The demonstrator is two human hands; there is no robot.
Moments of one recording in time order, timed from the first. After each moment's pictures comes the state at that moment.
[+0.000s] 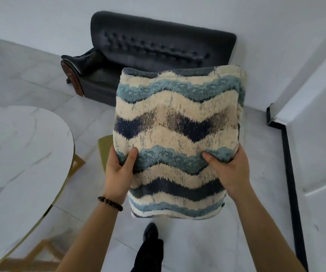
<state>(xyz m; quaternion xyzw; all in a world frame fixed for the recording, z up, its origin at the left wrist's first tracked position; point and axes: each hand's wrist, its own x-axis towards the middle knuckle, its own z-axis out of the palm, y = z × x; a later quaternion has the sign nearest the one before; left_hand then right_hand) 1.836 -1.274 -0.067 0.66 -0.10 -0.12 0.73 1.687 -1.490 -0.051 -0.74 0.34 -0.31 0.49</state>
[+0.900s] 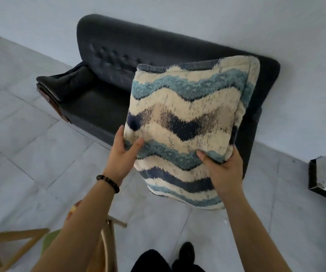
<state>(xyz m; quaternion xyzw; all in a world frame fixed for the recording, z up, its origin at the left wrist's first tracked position) 2.395 -1.837 -0.041 0.74 -0.09 -0.18 0.65 2.244 -2.039 -0.050 -0.70 0.27 -0.31 0.59</state>
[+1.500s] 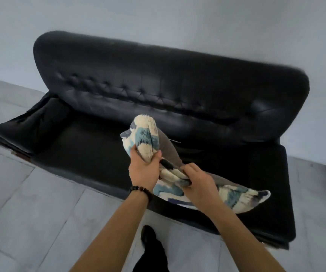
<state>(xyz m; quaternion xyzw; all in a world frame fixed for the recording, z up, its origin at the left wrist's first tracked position) 2.757 -2.010 -0.097 0.80 0.03 -0.17 0.58 2.628 -2.117 -0.141 -0.93 0.19 -0.12 0.30</state>
